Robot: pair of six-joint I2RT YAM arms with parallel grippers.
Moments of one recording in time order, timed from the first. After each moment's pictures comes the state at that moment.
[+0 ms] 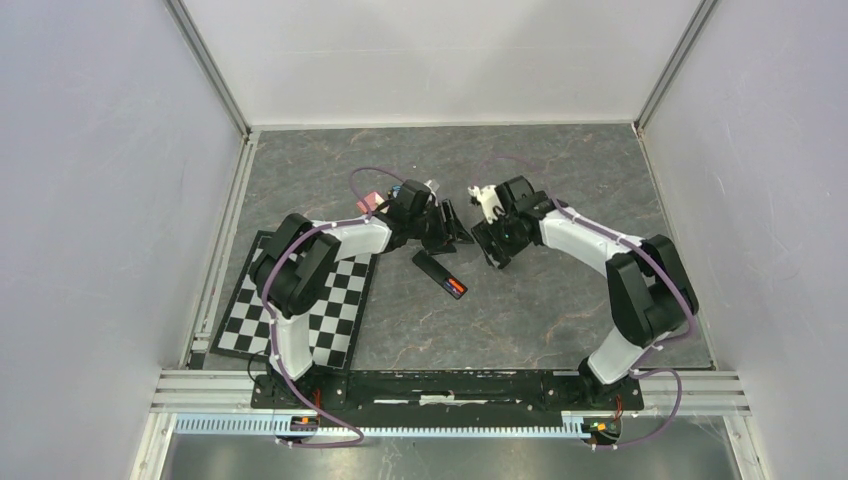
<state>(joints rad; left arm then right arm) -0.62 1.94 1.13 0.09 0.39 -0.90 0.47 1.65 1.02 -0.49 -0.11 -0.17</state>
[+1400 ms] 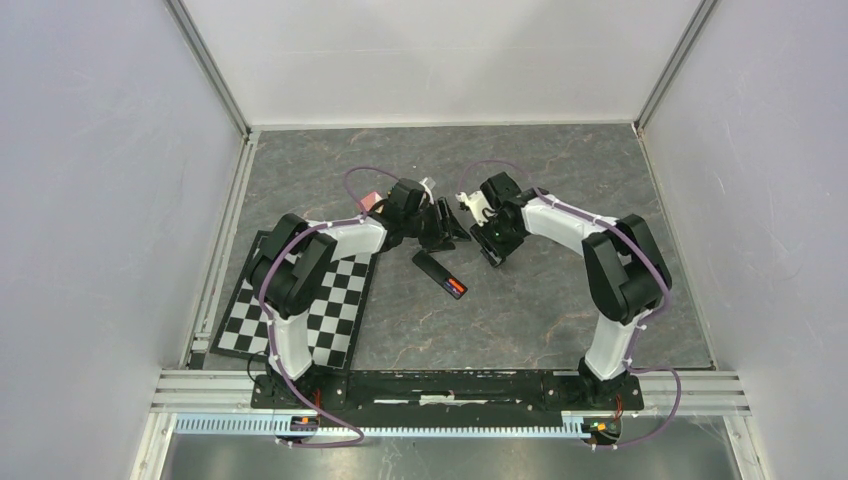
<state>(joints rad) -0.60 1.92 1.10 0.12 0.42 -0.90 0.49 1.84 1.22 -0.66 -0.07 -0.23</state>
